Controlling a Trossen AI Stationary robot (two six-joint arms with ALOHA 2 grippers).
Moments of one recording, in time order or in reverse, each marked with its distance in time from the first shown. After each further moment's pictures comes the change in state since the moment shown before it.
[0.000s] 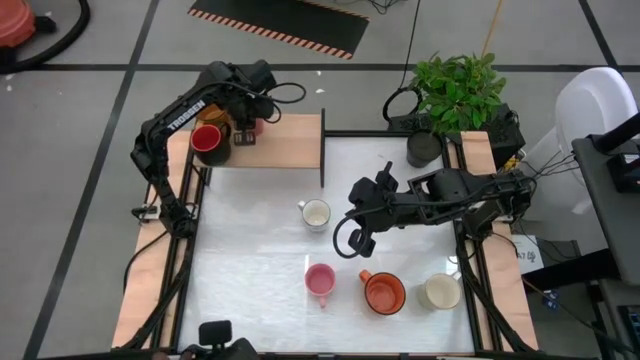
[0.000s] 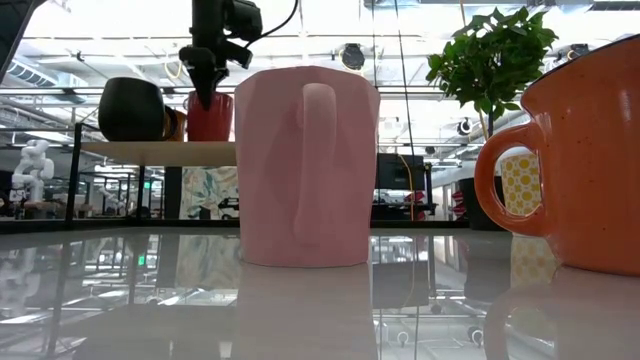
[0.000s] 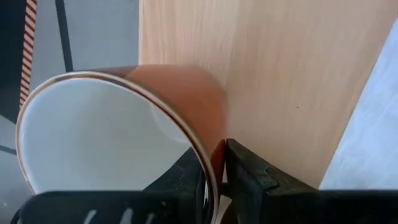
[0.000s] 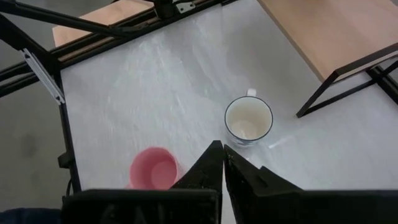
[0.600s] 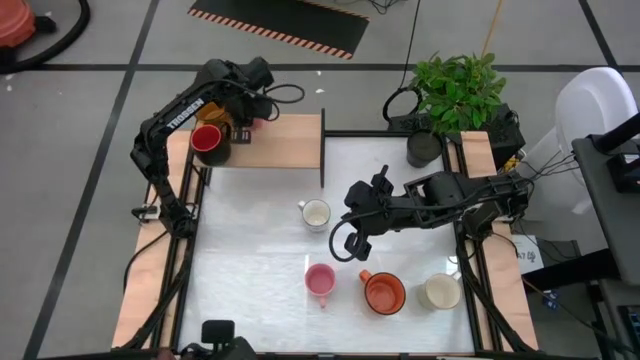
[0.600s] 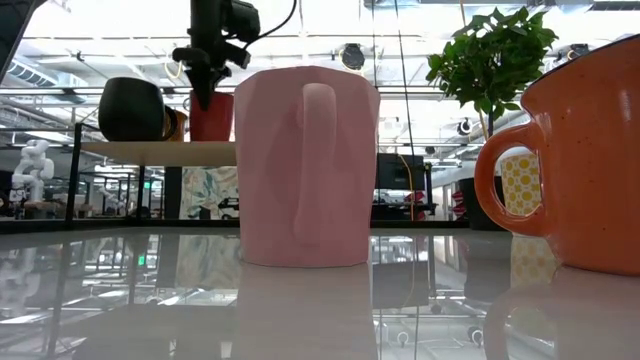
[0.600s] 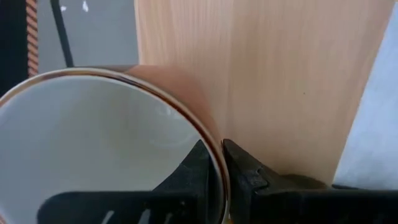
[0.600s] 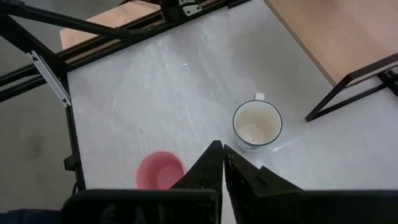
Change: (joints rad) left arm 0.014 0.002 0.006 -0.003 0.002 0.131; right arm 0.008 0.017 0.000 0.035 -0.003 0.001
